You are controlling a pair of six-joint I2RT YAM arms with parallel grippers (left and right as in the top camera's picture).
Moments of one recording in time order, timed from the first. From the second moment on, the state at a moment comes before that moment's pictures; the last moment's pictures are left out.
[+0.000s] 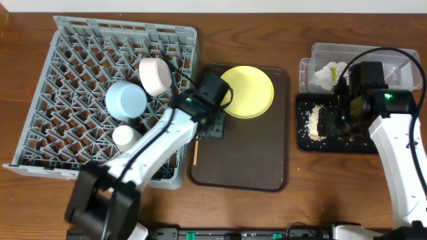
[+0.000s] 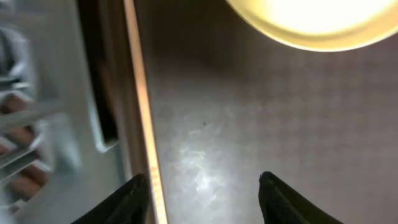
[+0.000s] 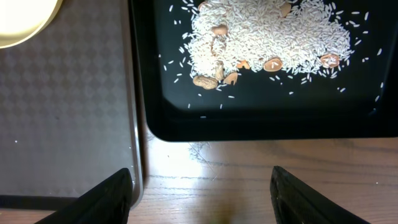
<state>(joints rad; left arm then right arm) -0.57 1.70 1.20 -0.83 -0.03 -0.44 -0.01 1.43 1.24 -1.20 -0.03 0.09</state>
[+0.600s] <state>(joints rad) -0.58 1.91 1.20 -0.79 -0.10 -0.49 -0.01 1.43 1.24 -1.20 -0.03 0.09</state>
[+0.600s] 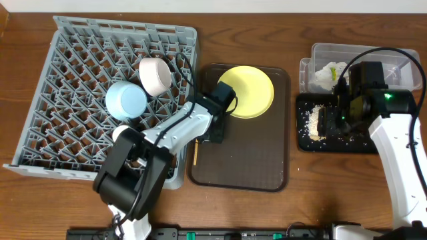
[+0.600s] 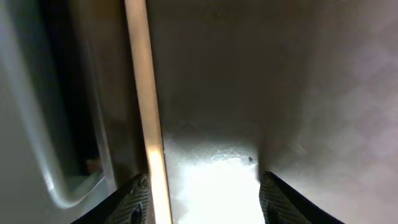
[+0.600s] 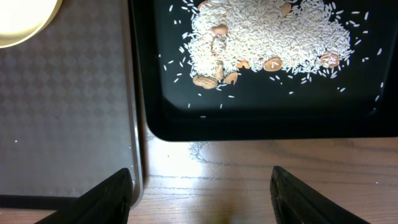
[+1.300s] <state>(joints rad) -0.58 1.89 1.21 -0.87 -0.09 -0.48 -0.01 1.43 1.24 -1.21 -0.03 0.09</state>
